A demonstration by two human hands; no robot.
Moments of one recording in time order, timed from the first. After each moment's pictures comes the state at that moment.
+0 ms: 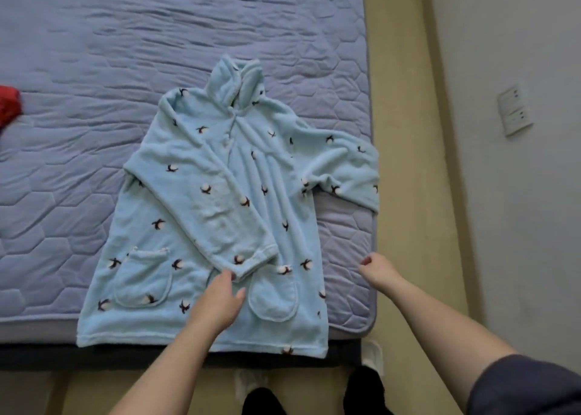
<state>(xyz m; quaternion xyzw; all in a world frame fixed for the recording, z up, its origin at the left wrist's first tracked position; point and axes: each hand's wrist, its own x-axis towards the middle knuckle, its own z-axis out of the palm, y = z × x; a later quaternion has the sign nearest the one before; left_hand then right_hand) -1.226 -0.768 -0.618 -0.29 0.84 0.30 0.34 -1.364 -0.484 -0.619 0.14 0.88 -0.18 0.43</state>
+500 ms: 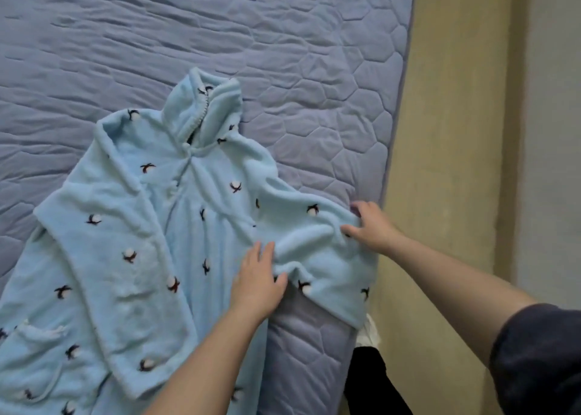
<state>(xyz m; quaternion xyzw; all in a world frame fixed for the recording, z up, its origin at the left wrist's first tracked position) -1.525 -0.657 -0.704 -0.32 0.85 0.31 0.27 -1.721 -0.498 -0.722 -0.17 0.89 -0.11 0.41</state>
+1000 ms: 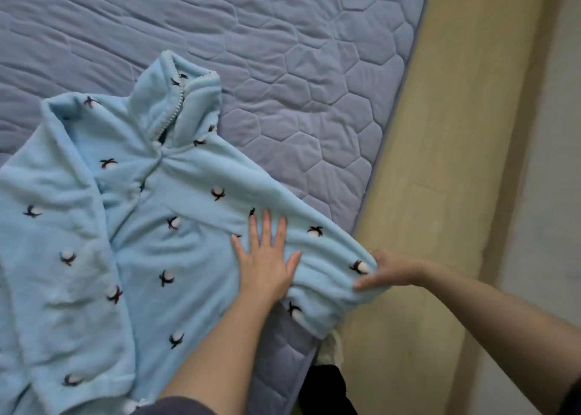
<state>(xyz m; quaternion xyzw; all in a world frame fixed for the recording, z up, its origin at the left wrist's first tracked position) -1.619 -0.597 -0.775 -0.29 0.91 0.14 0.25 -1.791 -0.412 -0.748 -0.18 0.71 -0.12 0.67</state>
